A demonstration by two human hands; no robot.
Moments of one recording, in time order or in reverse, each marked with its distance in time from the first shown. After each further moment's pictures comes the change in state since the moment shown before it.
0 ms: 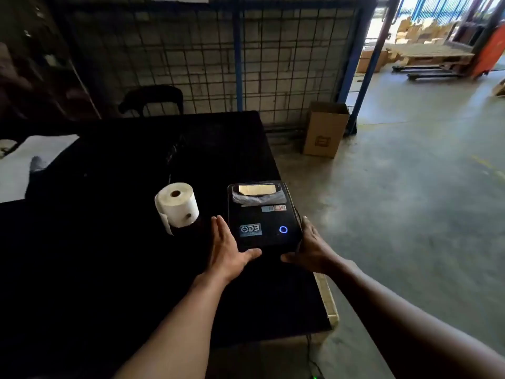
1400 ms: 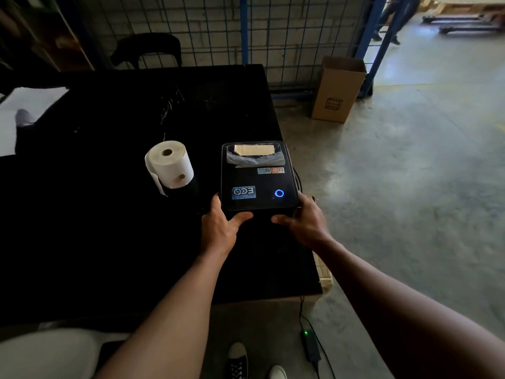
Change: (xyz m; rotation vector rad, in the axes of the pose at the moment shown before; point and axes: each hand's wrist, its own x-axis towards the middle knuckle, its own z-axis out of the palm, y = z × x) left_hand 0.004 -0.020 0.040 -0.180 0.261 -0.148; right_hand 0.008 0.022 0.028 0.227 0.218 -0.060
